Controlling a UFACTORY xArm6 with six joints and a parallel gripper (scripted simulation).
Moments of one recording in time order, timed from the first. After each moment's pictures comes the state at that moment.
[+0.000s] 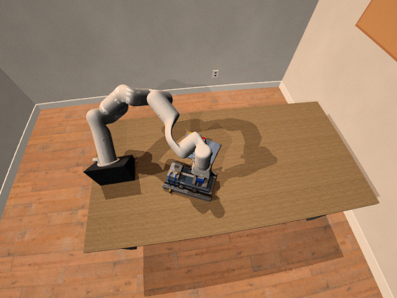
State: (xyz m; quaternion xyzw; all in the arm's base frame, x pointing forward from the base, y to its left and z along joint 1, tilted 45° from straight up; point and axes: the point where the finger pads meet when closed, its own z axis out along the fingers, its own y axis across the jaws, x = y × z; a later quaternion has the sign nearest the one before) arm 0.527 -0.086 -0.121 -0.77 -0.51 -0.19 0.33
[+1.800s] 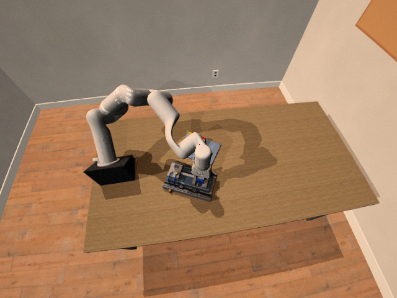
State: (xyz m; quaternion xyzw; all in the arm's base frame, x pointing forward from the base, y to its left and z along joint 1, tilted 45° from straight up) arm 0.527 -0.083 -0.125 -0.77 -0.51 -0.19 0.33
